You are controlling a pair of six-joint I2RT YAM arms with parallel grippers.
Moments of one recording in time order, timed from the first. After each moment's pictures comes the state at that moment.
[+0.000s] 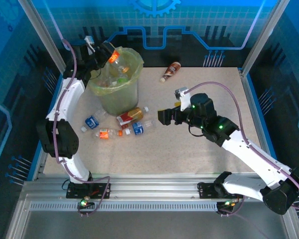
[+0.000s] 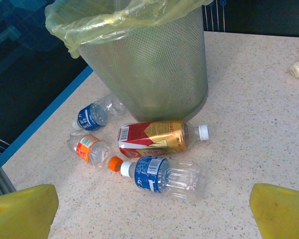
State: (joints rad) left arm 0.01 1.78 1.72 -0.22 0.40 -0.91; right arm 0.66 1.10 1.05 -0.40 -0.11 0.32
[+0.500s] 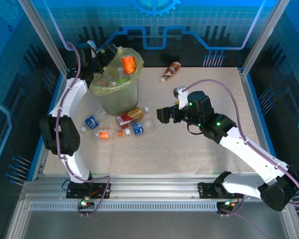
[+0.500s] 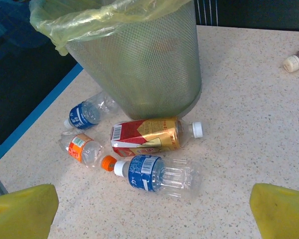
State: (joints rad) left arm 0.00 1.81 1.70 -0.23 0.32 -0.88; right arm 0.66 1.14 1.09 -0.43 -0.08 0.33
